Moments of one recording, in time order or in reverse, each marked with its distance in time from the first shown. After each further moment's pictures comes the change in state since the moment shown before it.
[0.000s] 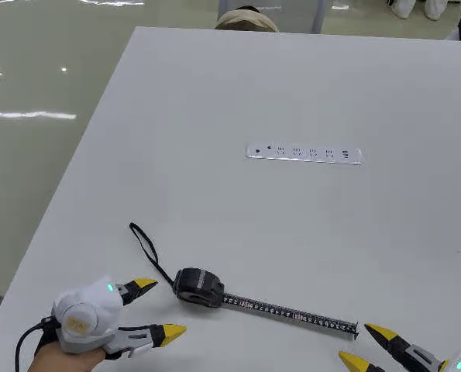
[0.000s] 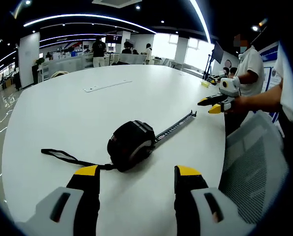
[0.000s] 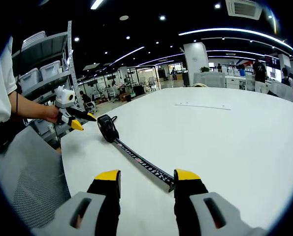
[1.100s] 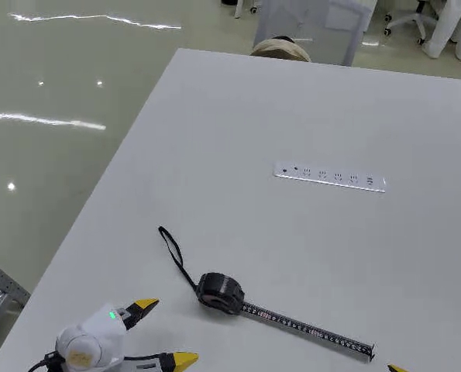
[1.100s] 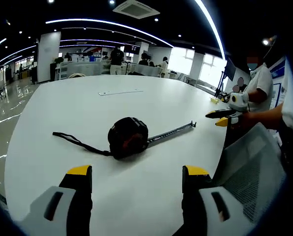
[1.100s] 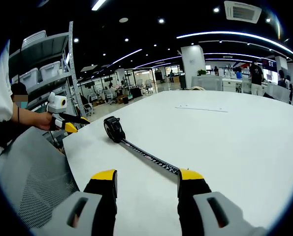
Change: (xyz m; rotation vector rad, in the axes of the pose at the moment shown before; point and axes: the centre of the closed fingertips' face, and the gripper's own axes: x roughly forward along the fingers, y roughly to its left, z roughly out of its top) left arm -0.038 -0.022 -0.017 -0.124 -0.111 0.105; right arm -0.026 0.027 0.002 -0.001 -0.022 -0.035
